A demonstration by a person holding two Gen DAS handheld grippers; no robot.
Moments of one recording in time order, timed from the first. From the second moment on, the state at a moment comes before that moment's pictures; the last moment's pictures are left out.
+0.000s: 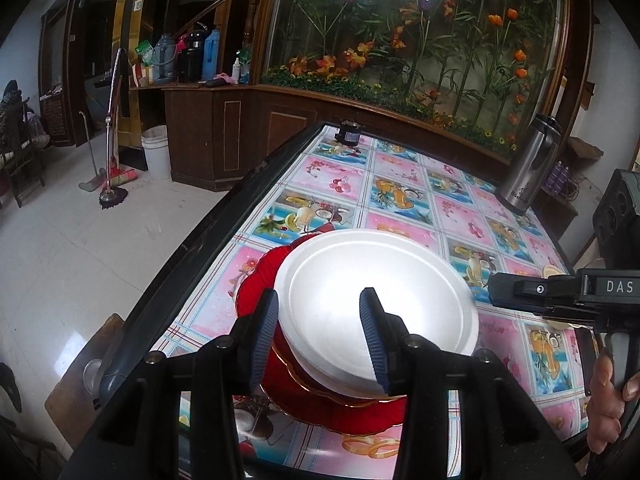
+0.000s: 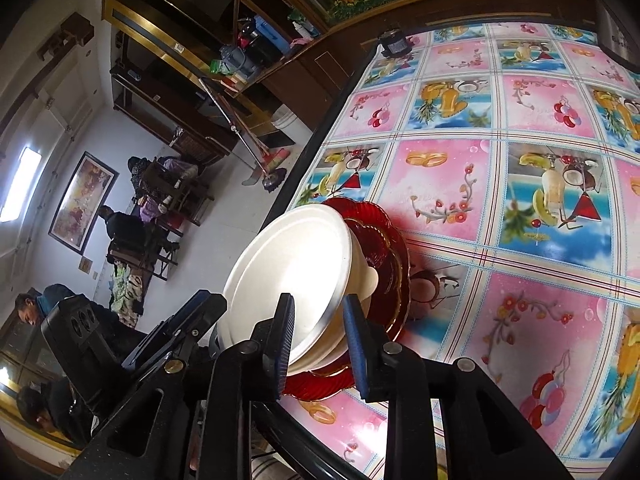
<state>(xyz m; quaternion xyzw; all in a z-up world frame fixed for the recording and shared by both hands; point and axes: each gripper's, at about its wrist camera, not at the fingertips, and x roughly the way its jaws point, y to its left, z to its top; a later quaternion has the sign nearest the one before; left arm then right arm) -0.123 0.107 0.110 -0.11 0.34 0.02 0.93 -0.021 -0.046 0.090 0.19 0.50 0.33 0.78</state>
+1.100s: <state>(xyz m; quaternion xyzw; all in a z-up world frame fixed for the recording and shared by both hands) -0.116 -0.114 0.056 -0.01 0.45 -0.21 0.87 0.001 -0.318 0.042 0.28 0.46 0.12 0.84</state>
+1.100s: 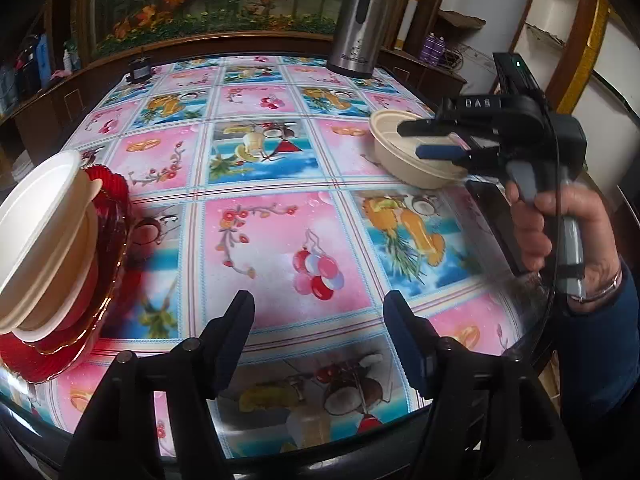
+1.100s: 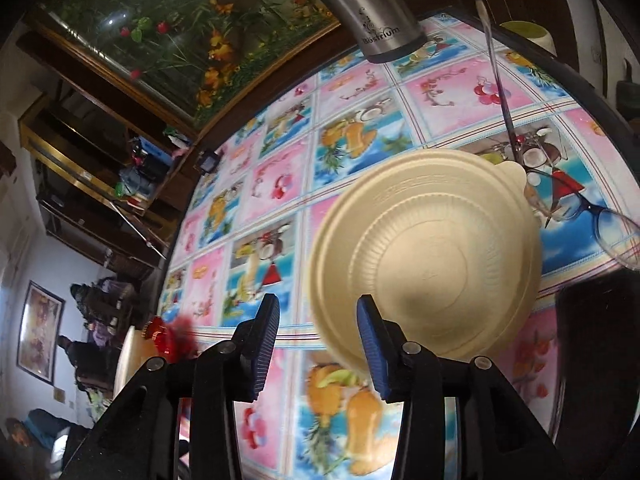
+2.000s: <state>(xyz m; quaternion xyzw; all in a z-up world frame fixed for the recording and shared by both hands) -0.098 -0.089 0.070 -0.05 0.43 -0.18 0.88 -0.079 -0.321 0.064 0.29 0.40 0.17 0.85</state>
